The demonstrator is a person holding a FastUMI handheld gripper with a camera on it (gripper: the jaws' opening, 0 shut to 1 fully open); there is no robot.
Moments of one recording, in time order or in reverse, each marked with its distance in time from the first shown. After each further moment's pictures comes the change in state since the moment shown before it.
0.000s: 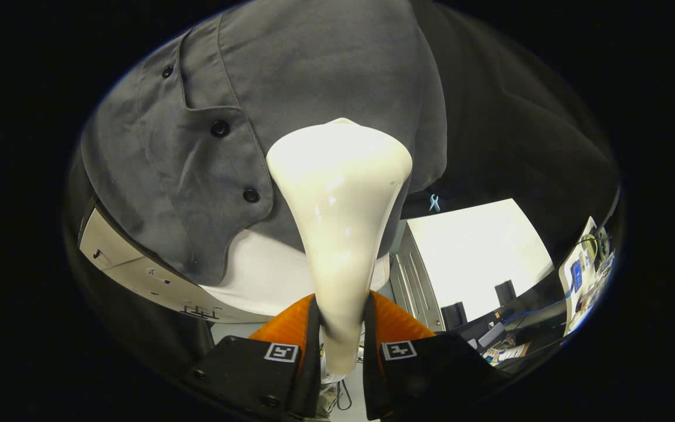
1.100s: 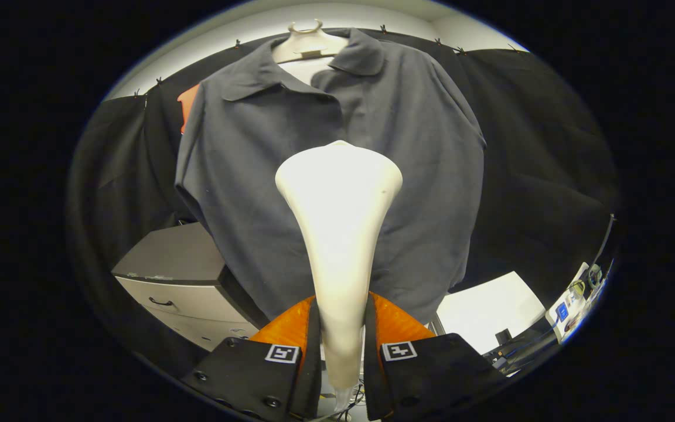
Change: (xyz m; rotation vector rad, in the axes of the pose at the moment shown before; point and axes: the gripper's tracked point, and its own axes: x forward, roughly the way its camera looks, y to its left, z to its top) arm -0.197 0.179 0.137 -0.090 -0.441 0.096
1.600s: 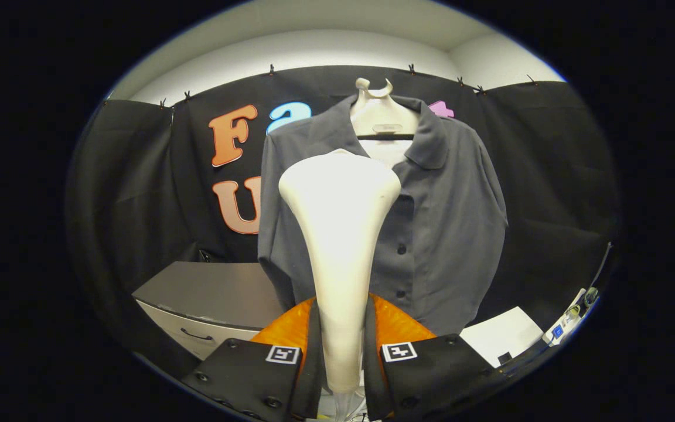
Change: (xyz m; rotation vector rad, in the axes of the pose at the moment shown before) arm -0.057 0.108 0.104 -0.053 -0.213 0.024
